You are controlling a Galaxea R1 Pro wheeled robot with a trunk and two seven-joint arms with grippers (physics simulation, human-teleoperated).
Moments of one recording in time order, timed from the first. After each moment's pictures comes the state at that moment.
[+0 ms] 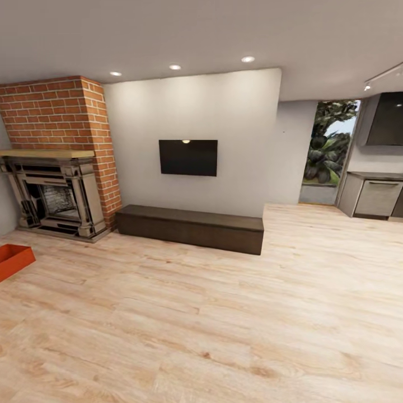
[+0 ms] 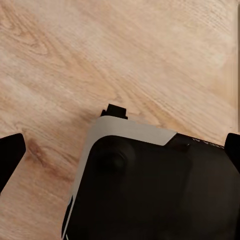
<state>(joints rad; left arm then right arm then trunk) -0.20 0.04 -0.02 0.00 0.31 0.00 0.03 -0.15 -0.04 0.09 0.03 -0.05 -0.14 -0.08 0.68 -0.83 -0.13</state>
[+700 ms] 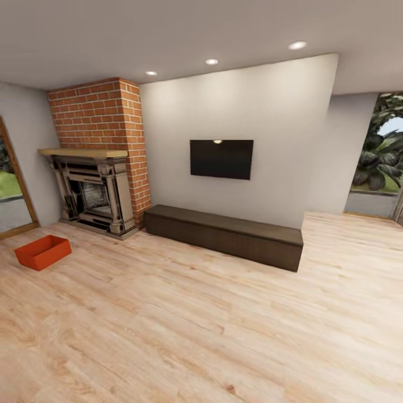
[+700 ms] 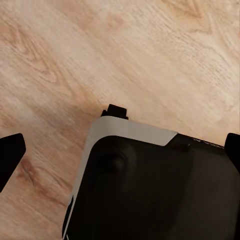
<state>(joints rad) -0.20 0.04 -0.02 0.00 0.31 0.00 0.03 -0.15 -0.05 0.08 0.03 -0.05 -0.14 -0.08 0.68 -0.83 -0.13</state>
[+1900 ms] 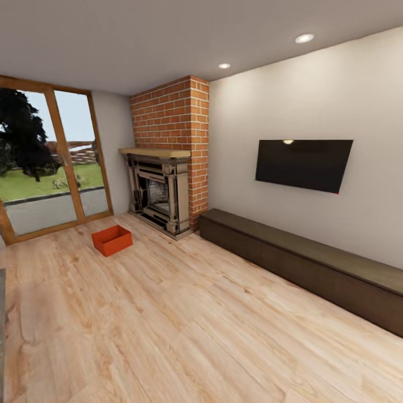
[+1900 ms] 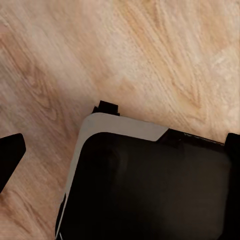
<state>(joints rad) -0.20 0.04 -0.02 0.00 0.31 0.02 -0.01 -0.15 -0.04 0.09 0.03 -0.05 -0.11 -0.01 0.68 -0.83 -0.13</state>
